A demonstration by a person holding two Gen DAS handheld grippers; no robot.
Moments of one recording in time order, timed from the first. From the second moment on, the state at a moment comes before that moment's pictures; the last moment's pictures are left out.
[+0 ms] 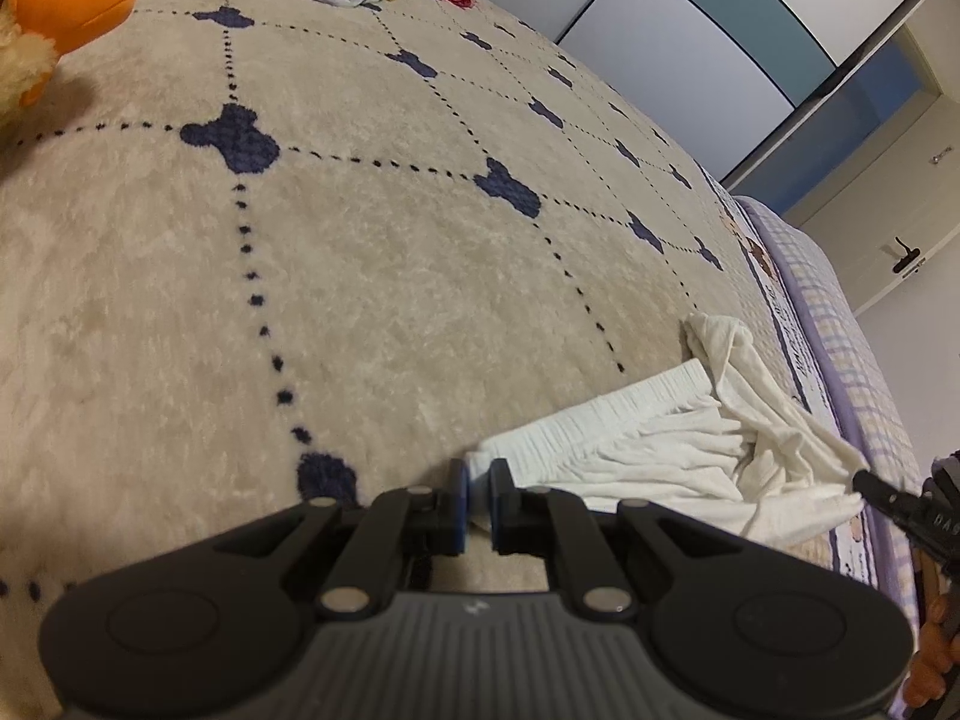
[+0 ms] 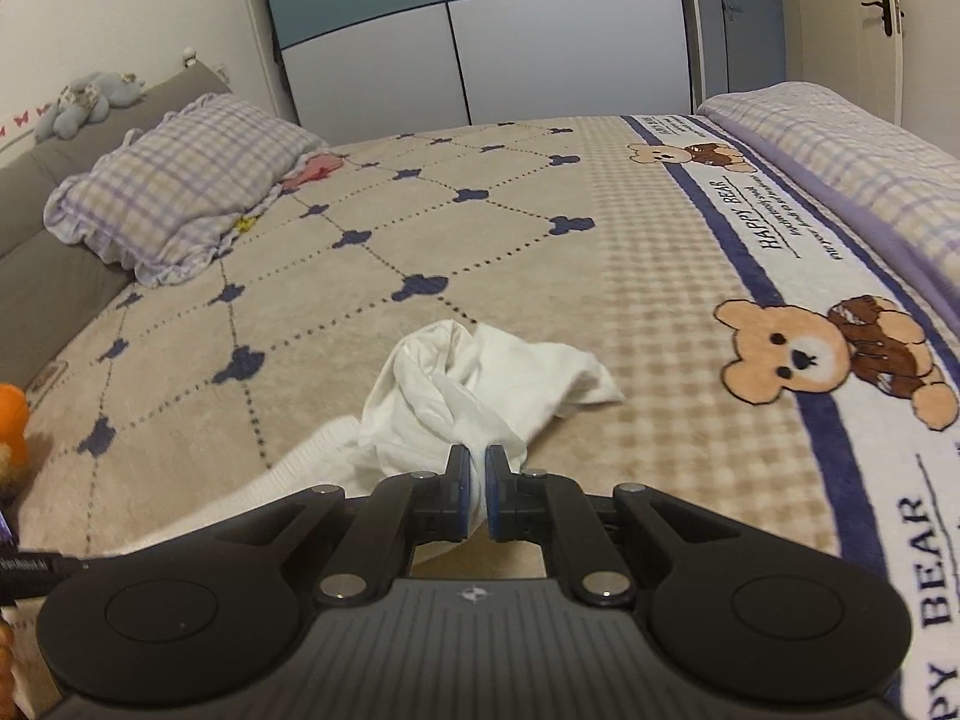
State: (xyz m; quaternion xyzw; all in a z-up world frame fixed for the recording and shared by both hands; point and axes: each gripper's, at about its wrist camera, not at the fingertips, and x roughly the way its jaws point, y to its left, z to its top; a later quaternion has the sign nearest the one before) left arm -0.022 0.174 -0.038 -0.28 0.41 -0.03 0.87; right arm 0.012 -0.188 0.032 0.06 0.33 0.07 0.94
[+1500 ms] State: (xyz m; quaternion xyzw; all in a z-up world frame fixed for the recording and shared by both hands) left arm -0.015 0.162 -0.039 -0.26 0.47 -0.09 0.84; right arm 0.079 -0.111 0.009 -0.04 0.38 0.21 0.90
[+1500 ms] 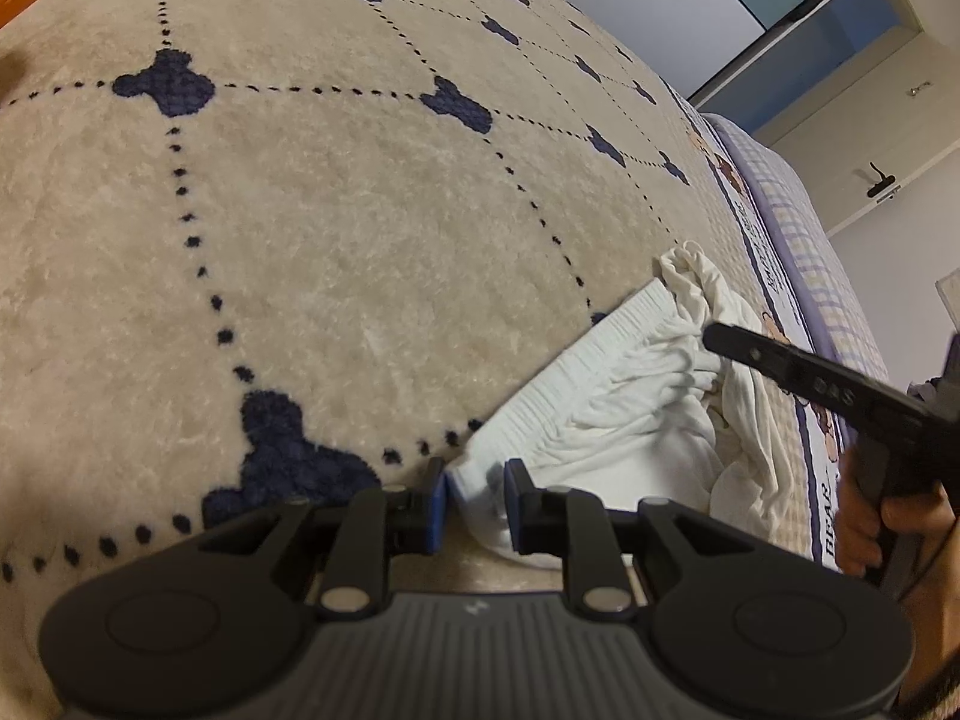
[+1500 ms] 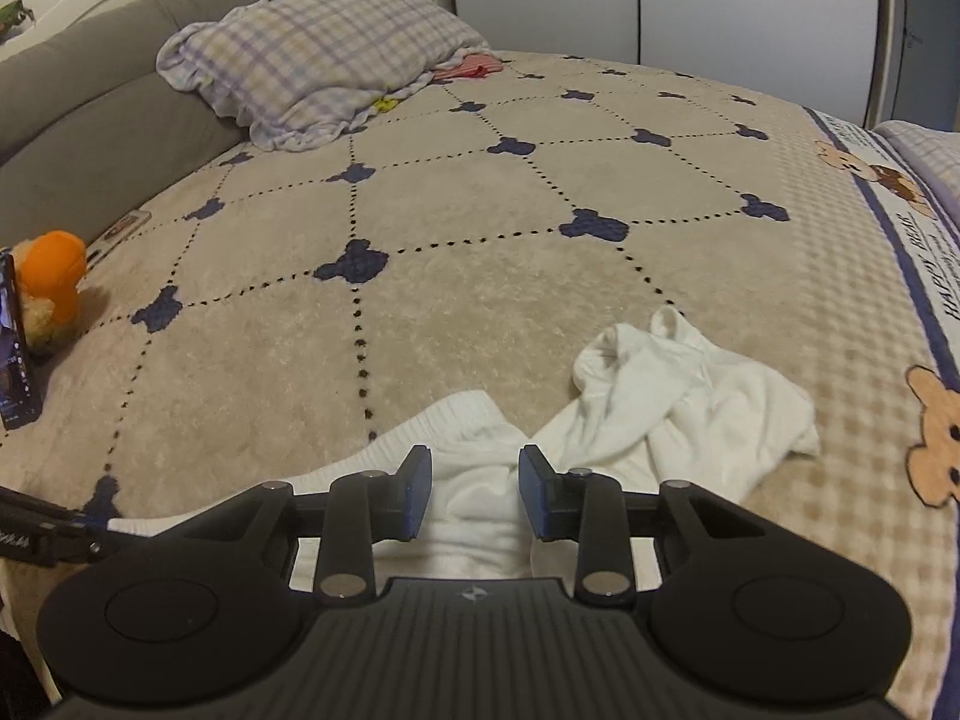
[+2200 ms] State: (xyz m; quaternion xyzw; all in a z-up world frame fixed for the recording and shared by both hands) left arm -0.016 0.161 -0.040 -0.26 0.47 -0.09 0.84; right arm 0.104 -0.081 -0.028 -0.06 0.39 0.21 0.89
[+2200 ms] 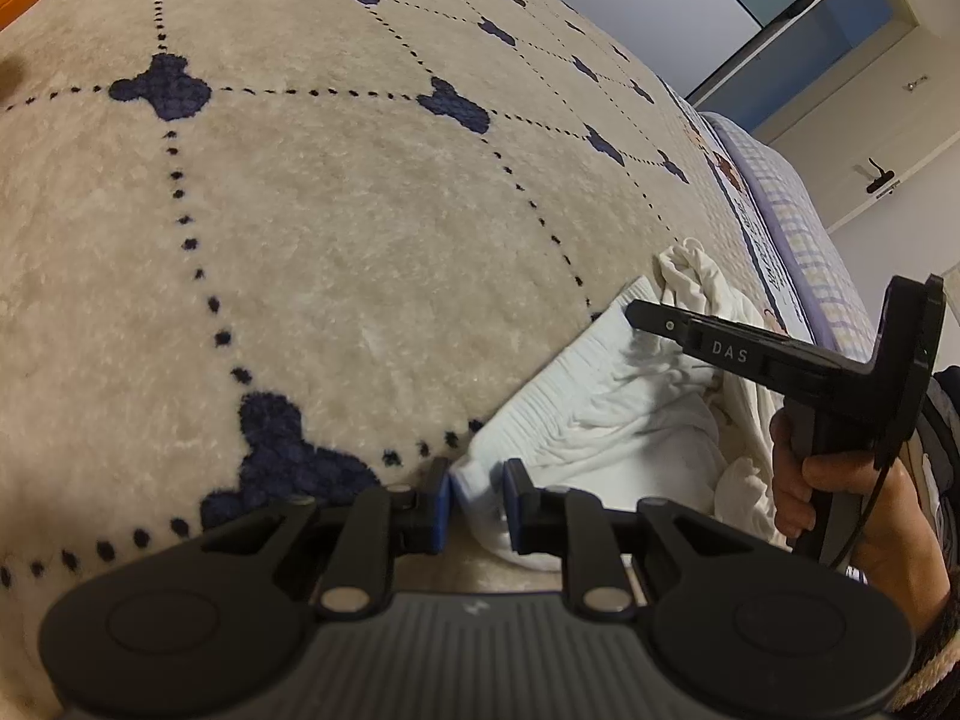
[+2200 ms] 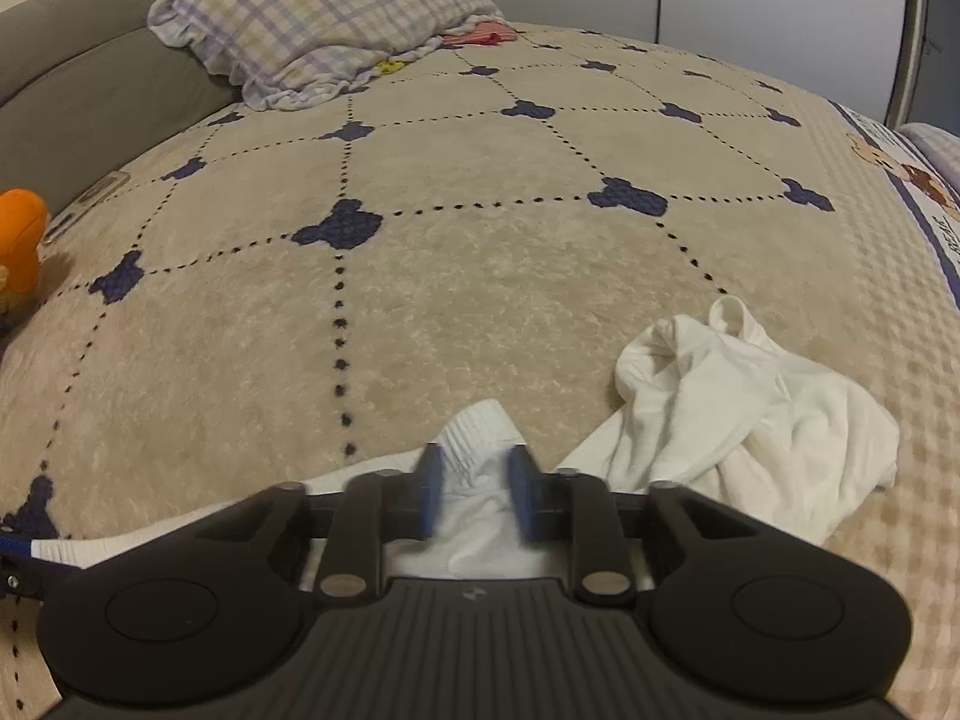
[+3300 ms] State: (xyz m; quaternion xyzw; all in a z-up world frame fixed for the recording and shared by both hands) left arm -0.005 0.220 0.002 -0.20 0.38 0.02 0.90; right arm 0.142 0.045 0.022 -0.09 0.31 0.20 0.93
